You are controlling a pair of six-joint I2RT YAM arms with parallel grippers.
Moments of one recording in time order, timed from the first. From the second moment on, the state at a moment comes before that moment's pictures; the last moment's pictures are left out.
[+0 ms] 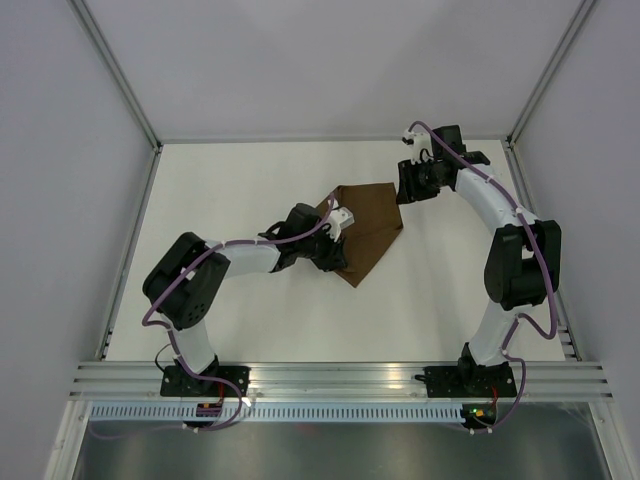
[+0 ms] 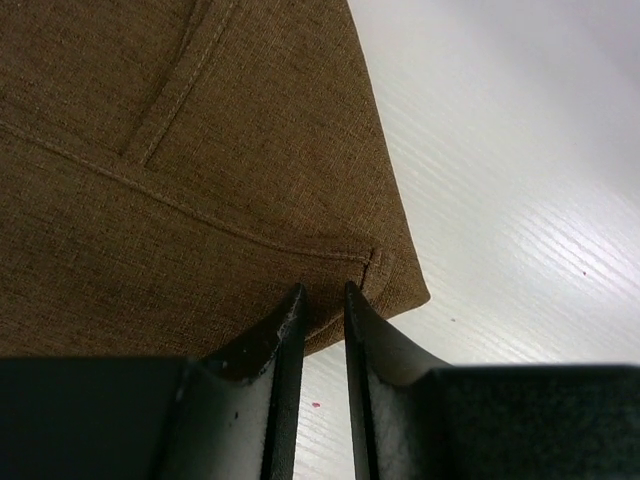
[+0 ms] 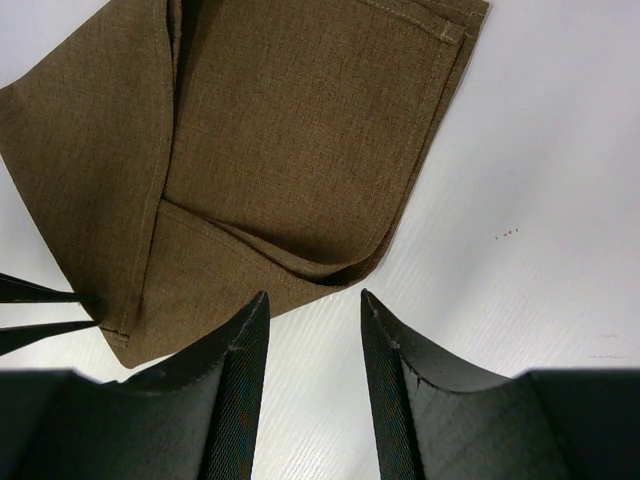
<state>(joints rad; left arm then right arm) -0.67 1.80 0.95 0.16 0.47 0.00 0.15 1.84 1.54 -0.67 -0.36 -0.08</state>
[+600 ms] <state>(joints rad) -0.67 1.80 0.89 0.19 0.45 0.00 0.18 1.85 1.54 -0.67 -0.34 -0.10</state>
